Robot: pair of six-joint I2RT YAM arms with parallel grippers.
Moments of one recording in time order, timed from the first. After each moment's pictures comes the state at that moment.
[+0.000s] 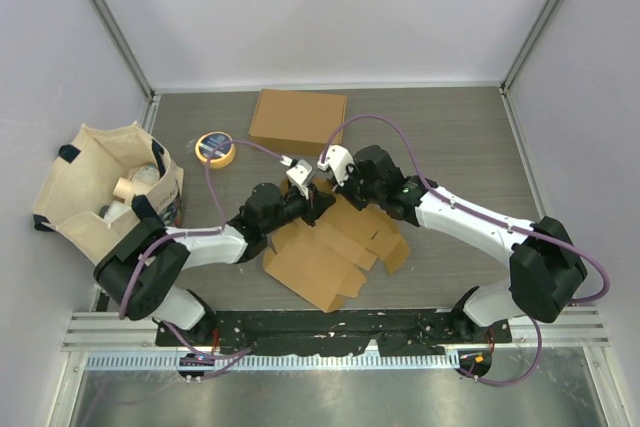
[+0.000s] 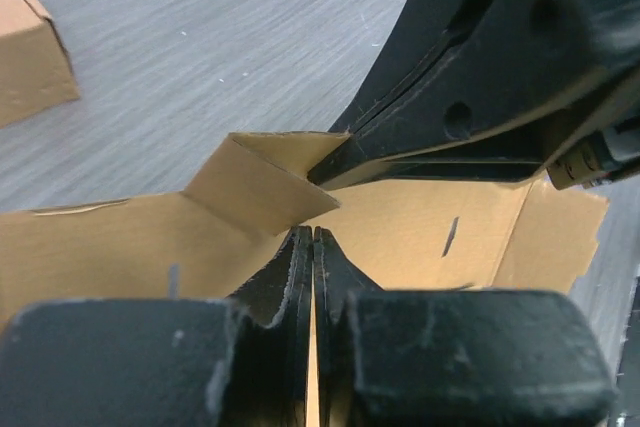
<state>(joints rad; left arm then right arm) -0.72 1.45 0.52 0.78 0.22 -0.20 0.75 1.43 0.99 -0.21 -0.04 -0.31</state>
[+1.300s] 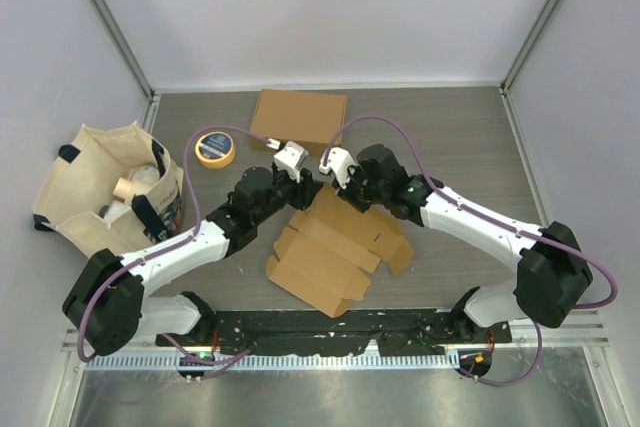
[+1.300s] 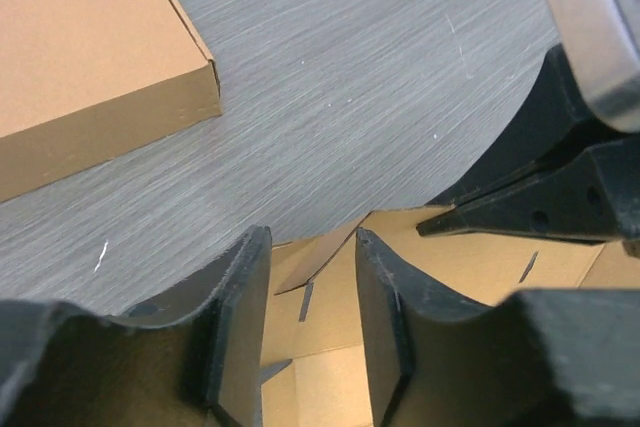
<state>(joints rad) -0.70 1.24 0.66 0.37 0.03 -0.15 0.74 1.40 1.00 -0.27 -0.13 -0.35</state>
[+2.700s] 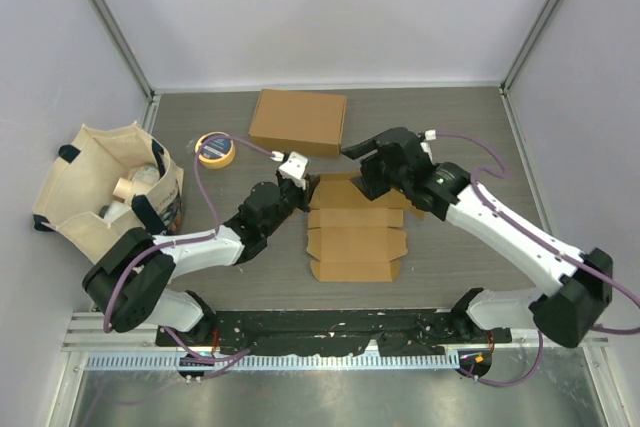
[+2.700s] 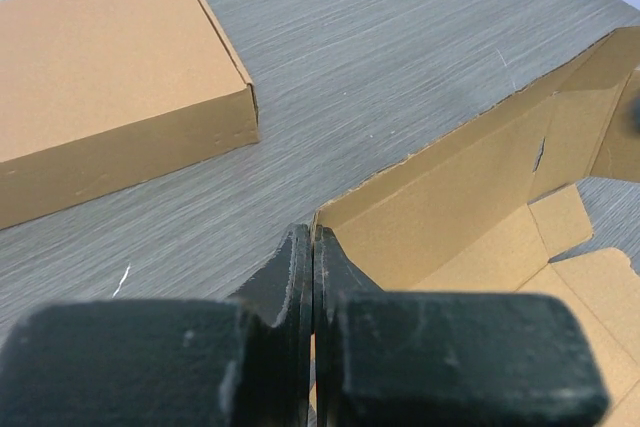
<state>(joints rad) -0.76 1.40 0.55 0.75 -0.13 -0.08 0.72 1.23 1.17 -0.55 0.21 1.60</state>
